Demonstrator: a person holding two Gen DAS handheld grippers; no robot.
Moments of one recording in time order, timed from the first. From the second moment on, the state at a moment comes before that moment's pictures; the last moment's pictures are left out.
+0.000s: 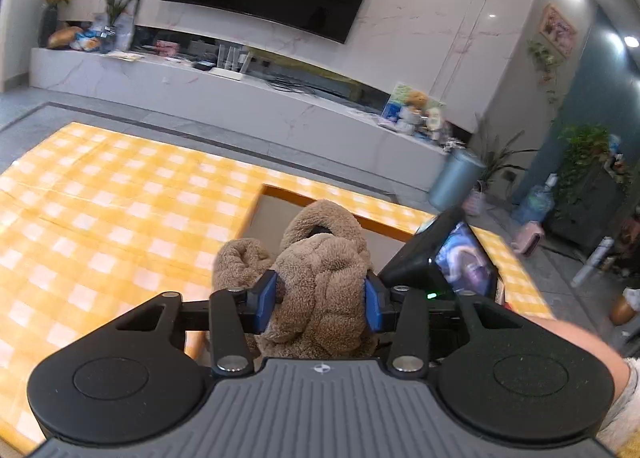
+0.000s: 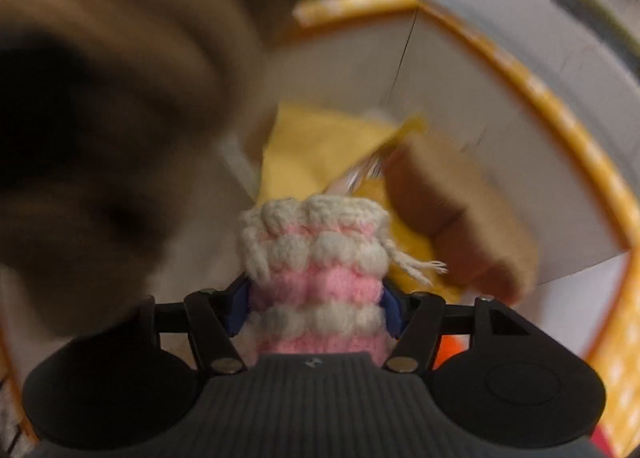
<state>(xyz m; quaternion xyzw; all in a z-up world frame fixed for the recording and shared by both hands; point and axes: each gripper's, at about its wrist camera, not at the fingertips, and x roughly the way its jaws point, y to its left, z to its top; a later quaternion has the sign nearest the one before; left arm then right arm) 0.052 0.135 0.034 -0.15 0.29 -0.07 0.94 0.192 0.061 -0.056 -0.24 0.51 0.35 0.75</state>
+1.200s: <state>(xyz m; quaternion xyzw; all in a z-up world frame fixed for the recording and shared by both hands) 0.068 0.120 0.008 -0.04 0.30 -0.18 0.94 0.187 -0.049 0.028 -0.04 0.36 0.26 0.89</state>
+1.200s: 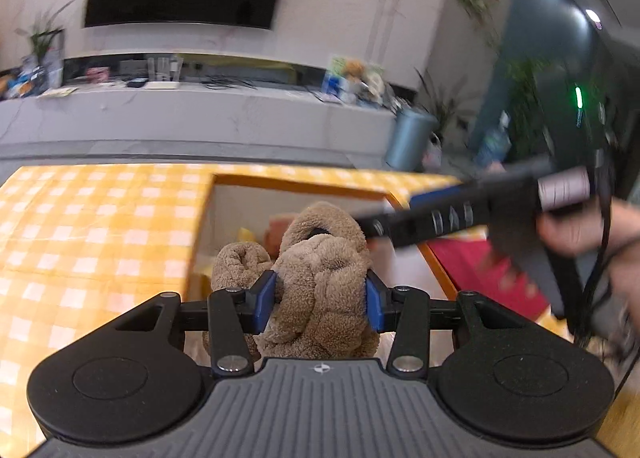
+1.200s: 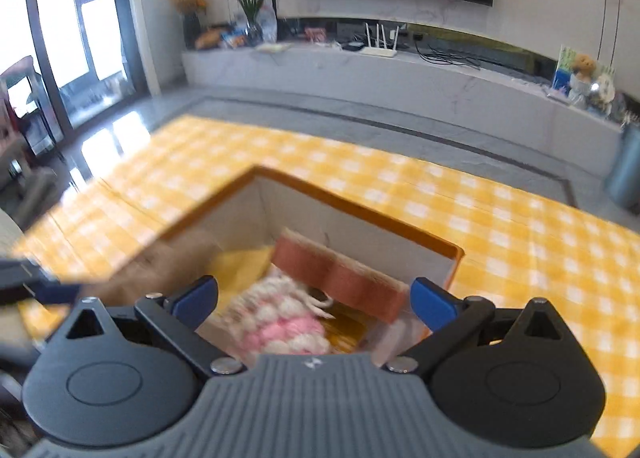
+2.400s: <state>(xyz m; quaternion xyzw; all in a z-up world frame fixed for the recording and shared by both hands) 0.023 0.069 0.057 -0.05 0.16 -0.04 0.99 0.099 -0.112 0.094 0.03 0.22 0.19 0.96</state>
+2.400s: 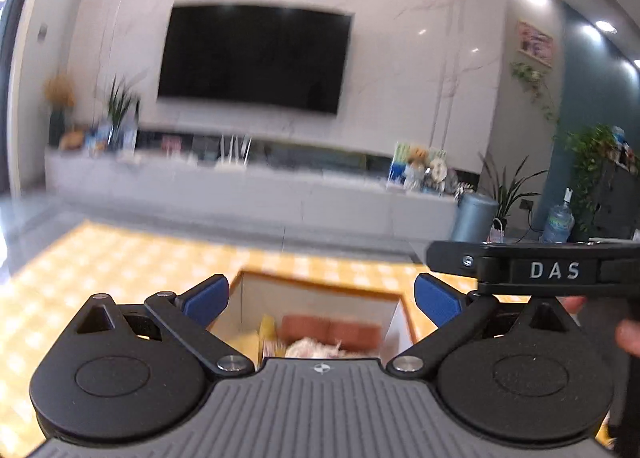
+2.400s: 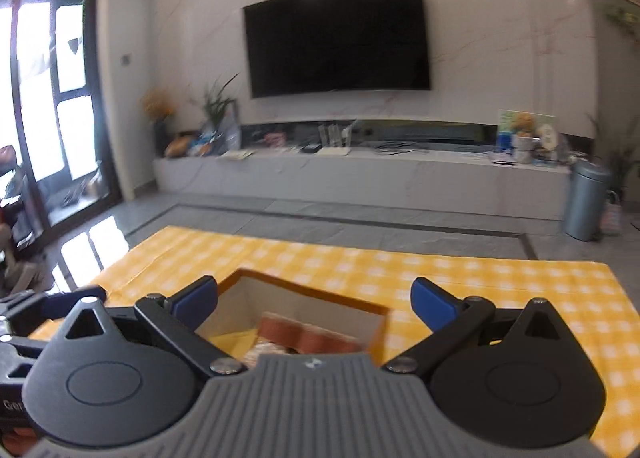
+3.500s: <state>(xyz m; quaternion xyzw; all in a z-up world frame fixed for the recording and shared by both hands) 0.027 0.005 0.022 0.02 0.24 -0.06 0.97 0.066 -0.192 0.006 0.02 0.28 0.10 0.96</state>
